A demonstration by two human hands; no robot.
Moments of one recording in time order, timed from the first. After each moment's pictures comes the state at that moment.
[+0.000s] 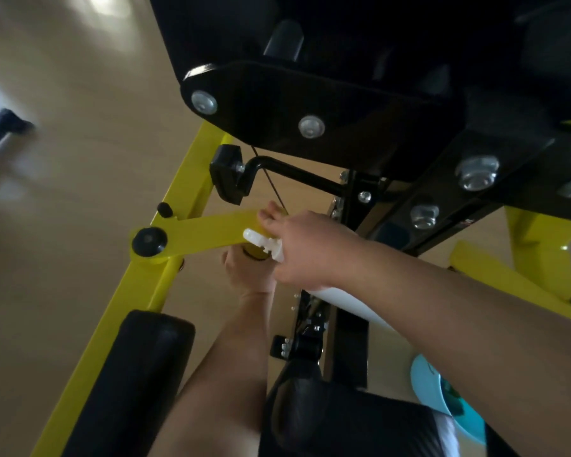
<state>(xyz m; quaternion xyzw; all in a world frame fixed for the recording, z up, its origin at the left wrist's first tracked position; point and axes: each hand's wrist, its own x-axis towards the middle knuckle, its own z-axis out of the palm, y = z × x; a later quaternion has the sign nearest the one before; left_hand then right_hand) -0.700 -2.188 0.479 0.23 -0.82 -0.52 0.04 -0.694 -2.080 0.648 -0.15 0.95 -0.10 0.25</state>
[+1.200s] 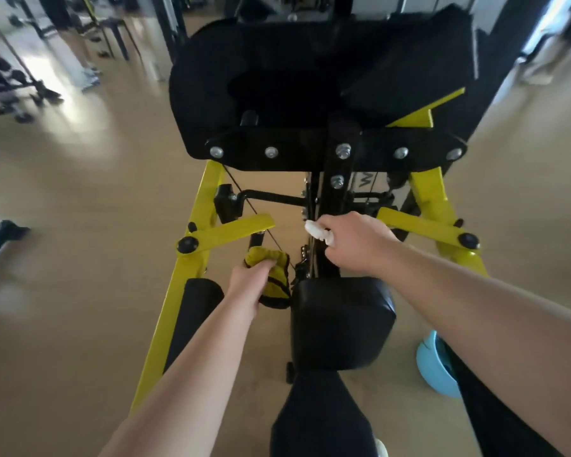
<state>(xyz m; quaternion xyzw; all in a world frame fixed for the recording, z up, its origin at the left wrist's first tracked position) -0.591 -2.245 0.621 0.17 -0.70 -0.65 -0.26 -0.539 -2.052 0.715 0.09 0.99 -0.10 0.08</state>
